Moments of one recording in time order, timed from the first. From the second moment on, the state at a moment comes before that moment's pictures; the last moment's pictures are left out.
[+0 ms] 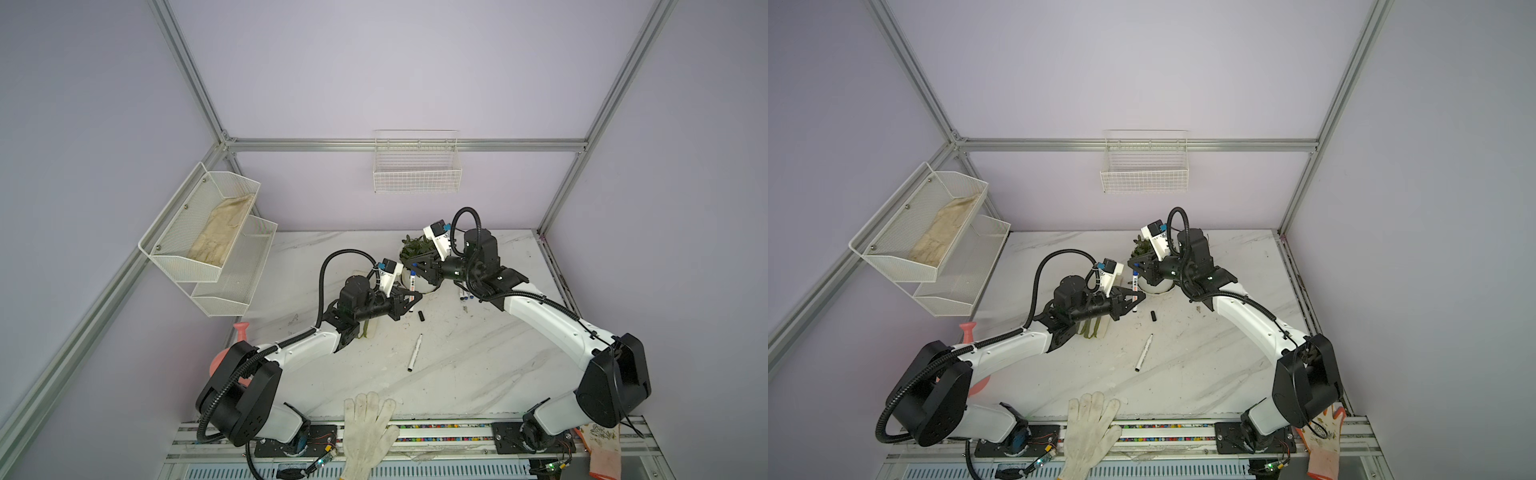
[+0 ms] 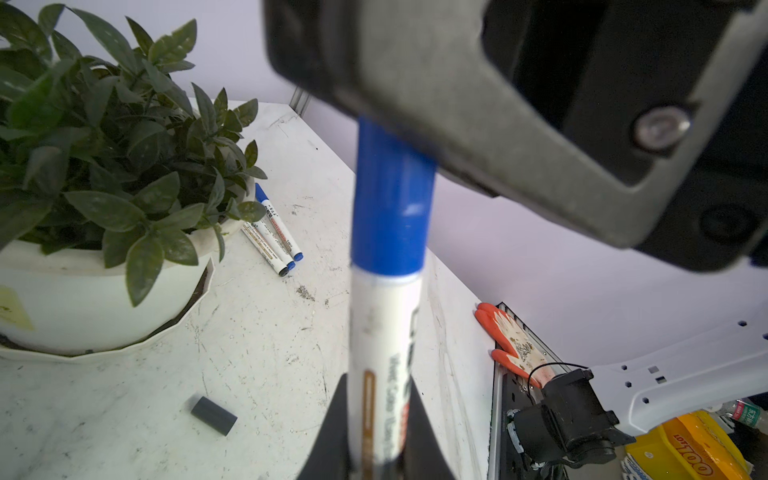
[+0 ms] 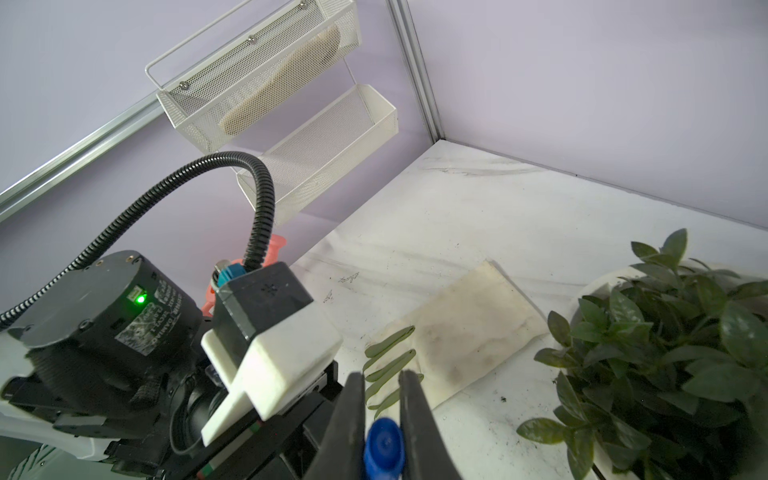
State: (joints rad) left arm -0.55 1.44 0.78 0.48 0.55 -0.50; right arm 0.54 1.51 1.23 -0.07 -0.64 0.24
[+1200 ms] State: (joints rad) left arm -0.52 1.51 1.00 0.19 0.44 -0.18; right arm 0.56 1.53 1.27 -0.06 -0.48 0.09
